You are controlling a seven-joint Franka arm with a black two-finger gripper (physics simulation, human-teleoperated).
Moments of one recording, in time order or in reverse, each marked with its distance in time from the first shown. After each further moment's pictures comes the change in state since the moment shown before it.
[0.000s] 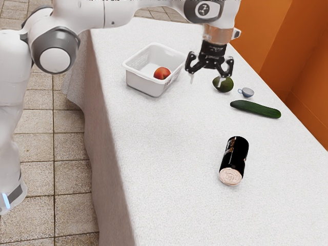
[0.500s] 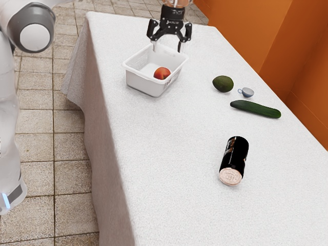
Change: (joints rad) arm 0.172 -0.210 0.060 -0.142 -0.035 -0.137 -0.091
